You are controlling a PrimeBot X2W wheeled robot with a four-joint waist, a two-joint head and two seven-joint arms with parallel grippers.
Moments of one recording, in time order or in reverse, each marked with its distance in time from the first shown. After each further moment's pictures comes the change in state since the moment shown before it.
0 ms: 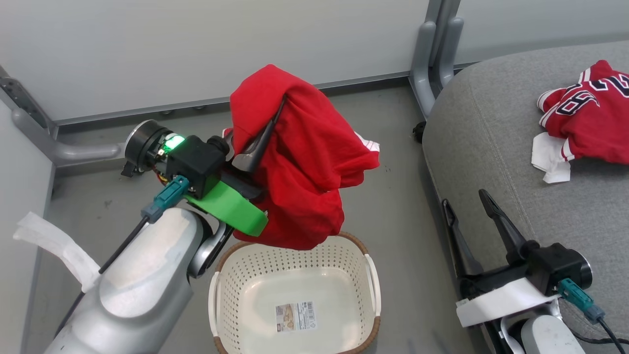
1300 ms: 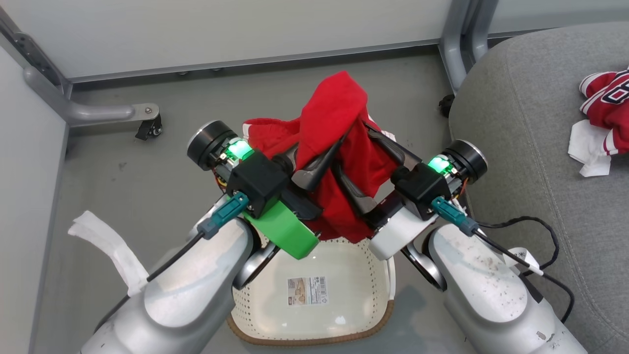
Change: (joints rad) left arm -0.028 -0.069 -0.114 -0.066 0.015 -0.026 0.005; right arm -0.484 0.000 0.376 0.266 -0.114 0.000 0.000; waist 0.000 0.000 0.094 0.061
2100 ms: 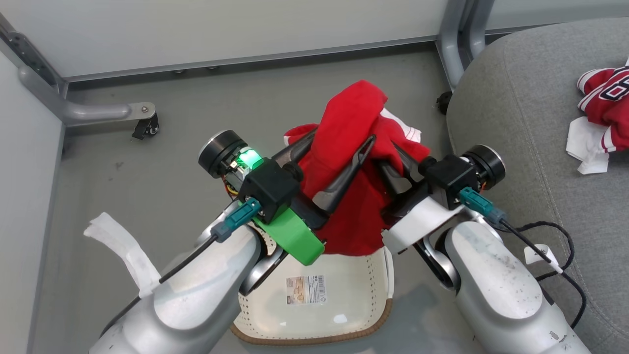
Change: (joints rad) left arm 0.004 -0.020 -0.035 0.037 -0.002 -0.006 -0.003; right arm 0.023 0.000 -0.069 0.008 0.096 0.000 0.000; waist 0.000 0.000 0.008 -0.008
